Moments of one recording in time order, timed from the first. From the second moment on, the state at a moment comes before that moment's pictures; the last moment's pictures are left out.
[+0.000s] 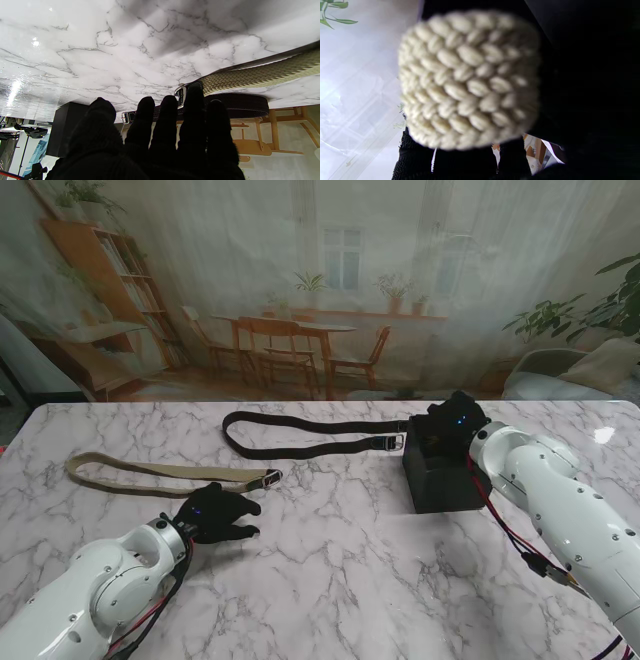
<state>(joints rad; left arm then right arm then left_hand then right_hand) 1.62 -1.02 -1.25 -1.64 1.11 -0.30 -0.12 -1.14 -0.95 1.07 -1.34 -1.60 -0.24 0.01 0.95 -0.07 0.00 0.00 0.62 0.17 0.29 0.50 0.75 0.17 0.23 0.33 0.69 0.22 0.44 0.68 0.27 0.18 1.04 0.67 0.44 -0.52 0.91 -0.15 0.34 -0.06 0.65 0.39 0.71 0.08 0.62 0.48 0.94 0.01 0.46 0.52 0.60 0.17 1.16 0.52</state>
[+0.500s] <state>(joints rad) 1.61 -1.02 -1.24 -1.63 1.11 -0.30 -0.12 -1.19 -0.94 1.16 -1.38 -1.71 -0.27 -0.04 0.95 -0.07 0.00 0.00 0.62 0.17 0.29 0.50 0.75 0.17 0.23 0.33 0.69 0.22 0.44 0.68 0.27 0.18 1.03 0.67 0.36 -0.35 0.74 -0.11 0.33 -0.05 0.57 0.39 0.65 0.05 0.57 0.44 0.84 0.02 0.43 0.46 0.50 0.20 1.17 0.50</state>
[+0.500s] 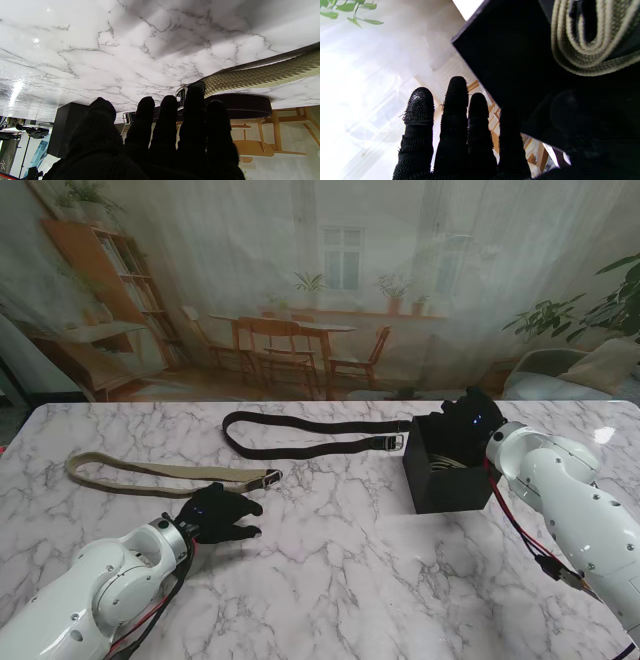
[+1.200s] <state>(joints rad) 1.58 -1.02 -1.32 -1.62 1.16 -0.33 -0.10 -1.65 -1.00 1.58 -1.82 -1.49 -0.29 -0.24 0.92 -0.07 0.00 0.00 0.62 0.13 0.29 0.50 0.61 0.16 0.17 0.32 0.57 0.22 0.33 0.61 0.16 0.21 0.86 0.62 0.36 -0.34 0.62 -0.08 0.42 -0.08 0.48 0.39 0.63 0.10 0.42 0.38 0.77 0.12 0.30 0.38 0.37 0.30 1.06 0.45</state>
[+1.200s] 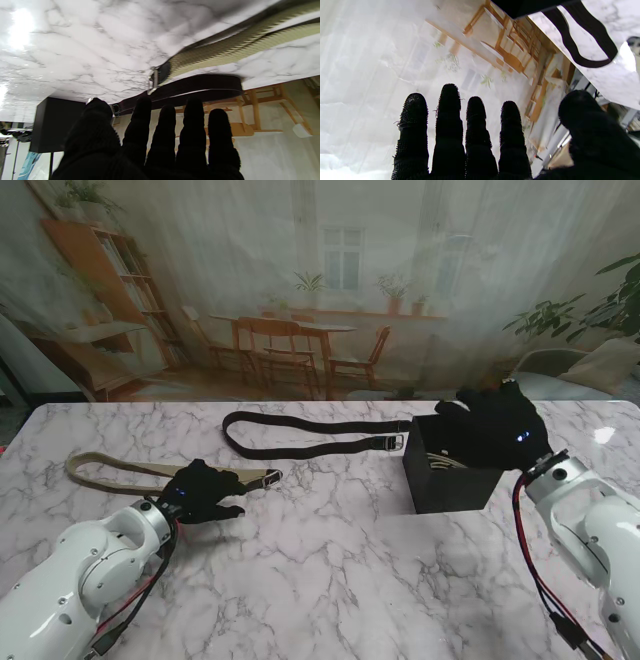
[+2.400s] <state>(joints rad) 1.38 -0.98 -1.22 -1.24 1.23 -0.14 -0.05 -1.87 -1.02 1.53 -1.81 -1.51 -0.18 -0.44 1.02 -0.19 0.02 0.00 0.40 -0.02 0.13 0.33 0.35 0.15 0.19 0.31 0.46 0.19 0.32 0.61 0.13 0.20 0.81 0.63 0.36 -0.34 0.58 -0.07 0.45 -0.08 0.46 0.42 0.65 0.10 0.40 0.38 0.77 0.12 0.30 0.38 0.35 0.31 1.06 0.45</state>
